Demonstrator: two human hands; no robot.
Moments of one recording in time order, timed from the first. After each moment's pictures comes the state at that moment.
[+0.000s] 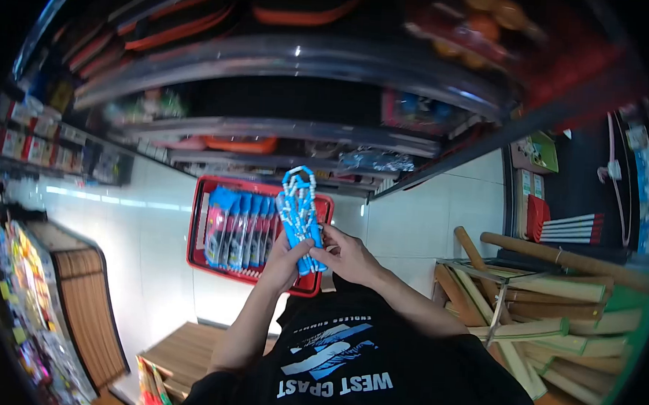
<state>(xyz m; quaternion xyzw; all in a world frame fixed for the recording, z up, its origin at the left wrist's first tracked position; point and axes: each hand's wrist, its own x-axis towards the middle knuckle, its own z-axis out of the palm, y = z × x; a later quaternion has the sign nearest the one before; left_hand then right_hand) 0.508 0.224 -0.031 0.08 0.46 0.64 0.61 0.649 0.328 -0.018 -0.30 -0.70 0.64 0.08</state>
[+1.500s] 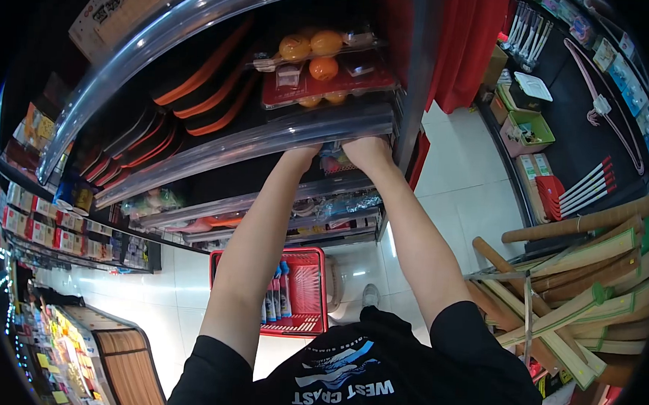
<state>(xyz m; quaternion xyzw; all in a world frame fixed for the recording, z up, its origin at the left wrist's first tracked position) 0.506 0.528 0.086 0.53 0.69 0.42 0.26 0.647 0.562 0.079 -0.42 -0.76 0.17 0.47</state>
